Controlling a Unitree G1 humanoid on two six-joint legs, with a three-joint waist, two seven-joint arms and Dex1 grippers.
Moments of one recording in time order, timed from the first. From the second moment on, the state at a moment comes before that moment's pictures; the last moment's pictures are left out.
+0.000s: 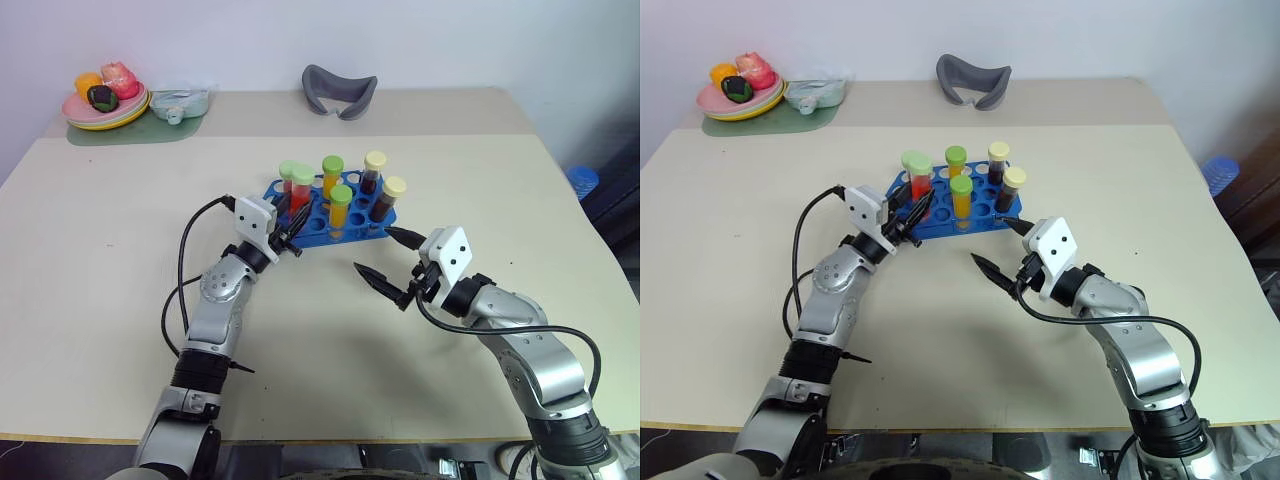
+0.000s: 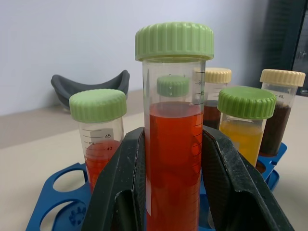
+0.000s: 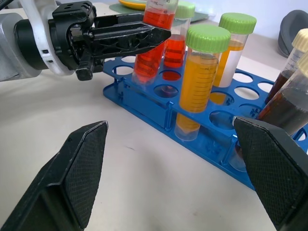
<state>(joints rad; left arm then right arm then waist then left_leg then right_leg) -0.41 0.14 -0.05 0.20 -0.19 -0.19 -0.48 -0.11 -0.50 0.05 -0.45 0.34 0.38 0.60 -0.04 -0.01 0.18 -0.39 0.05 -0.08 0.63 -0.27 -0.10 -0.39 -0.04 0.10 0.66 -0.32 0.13</state>
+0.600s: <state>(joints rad) -0.35 0.18 -0.01 0.07 -0.26 -0.11 -0.50 -0.10 -0.50 0.04 -0.45 0.34 0.38 0.61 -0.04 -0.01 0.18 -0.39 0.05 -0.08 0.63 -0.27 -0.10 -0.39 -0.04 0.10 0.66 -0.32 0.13</state>
